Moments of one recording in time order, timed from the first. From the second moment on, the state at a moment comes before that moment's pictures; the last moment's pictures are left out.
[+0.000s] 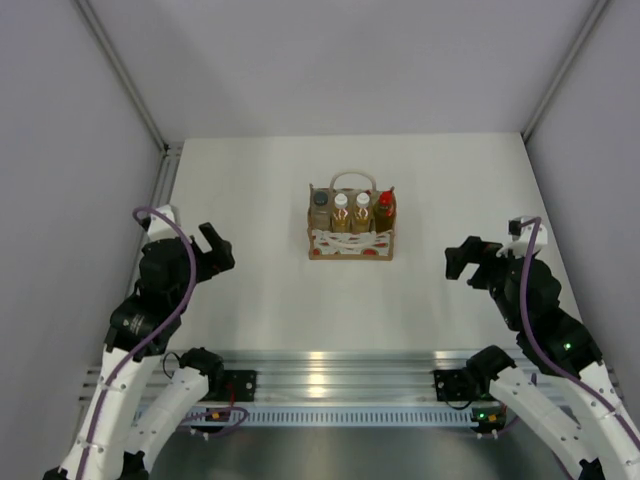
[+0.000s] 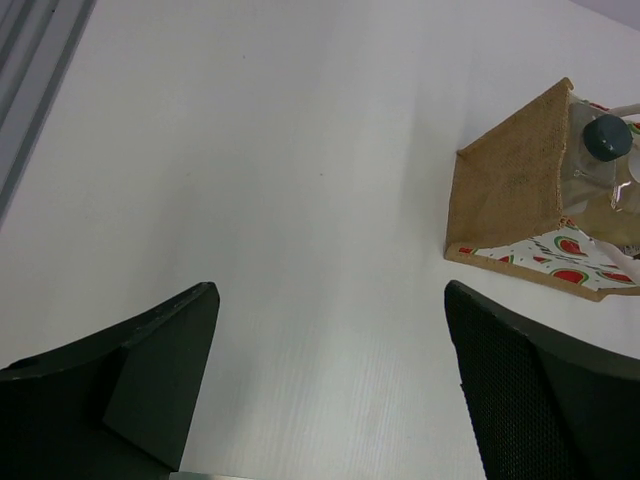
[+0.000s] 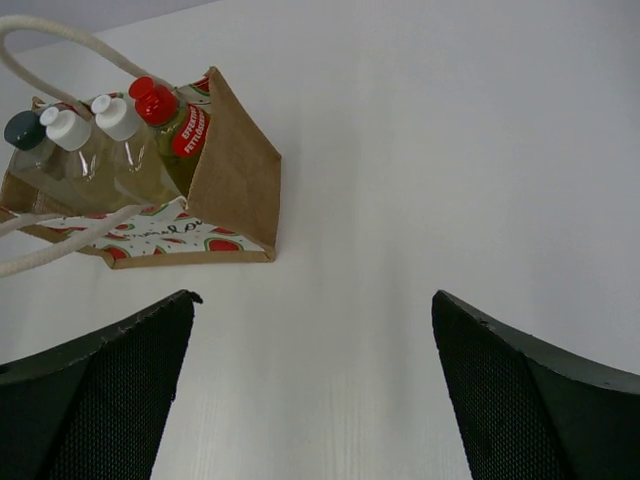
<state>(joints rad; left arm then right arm) -0.30 0.60 0.93 -0.77 -0.31 -0.47 0.51 0.43 0.79 -0.67 0.38 0.39</state>
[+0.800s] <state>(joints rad) -0.42 0.96 0.96 -0.61 -0.06 -0.88 0.51 0.41 0.81 -0.68 0.32 0.40</state>
